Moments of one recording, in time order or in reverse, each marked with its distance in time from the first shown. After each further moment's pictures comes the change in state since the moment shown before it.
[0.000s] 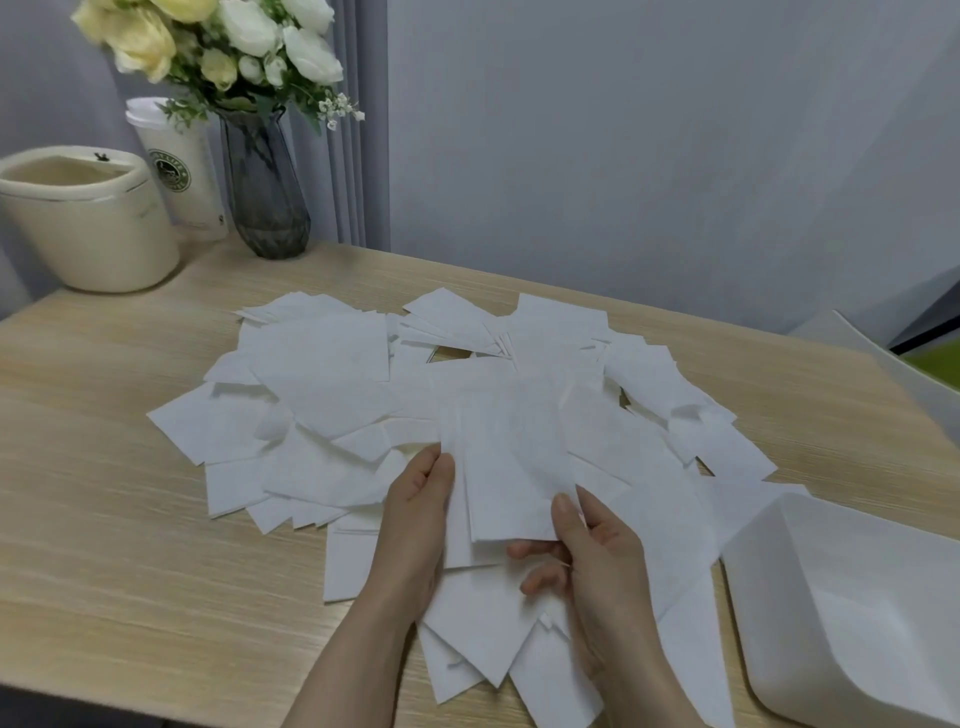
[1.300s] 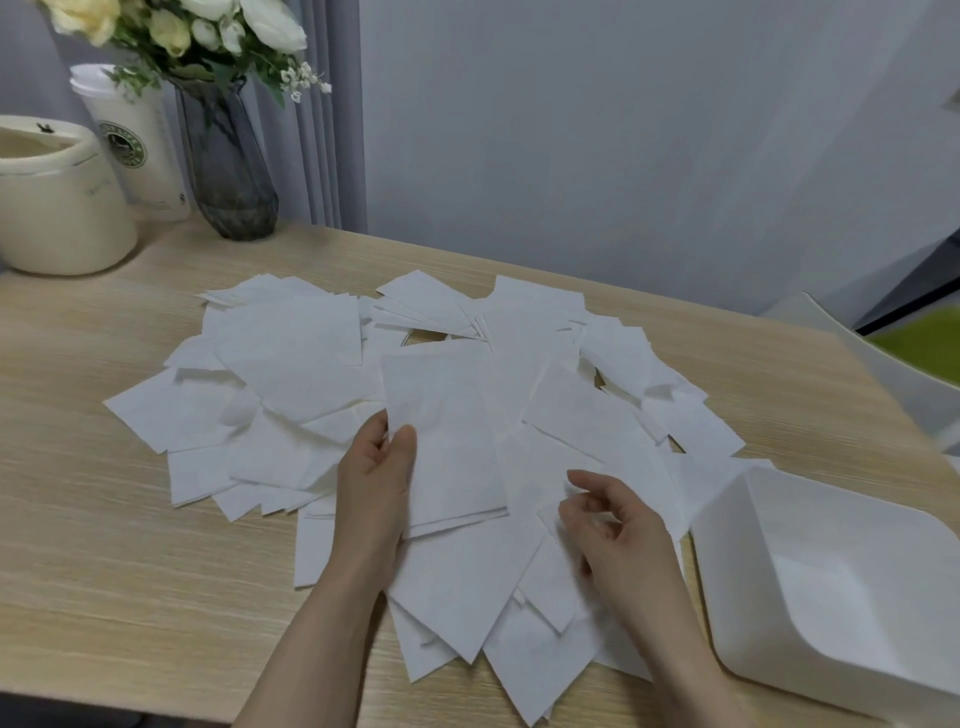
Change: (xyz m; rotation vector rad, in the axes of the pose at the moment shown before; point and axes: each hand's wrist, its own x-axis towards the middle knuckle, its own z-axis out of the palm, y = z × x) left_hand 0.004 0.004 -0.003 -0.019 0.063 0.118; right_hand 0.003 -0.008 -0.051 -0.623 0.097 -0.071
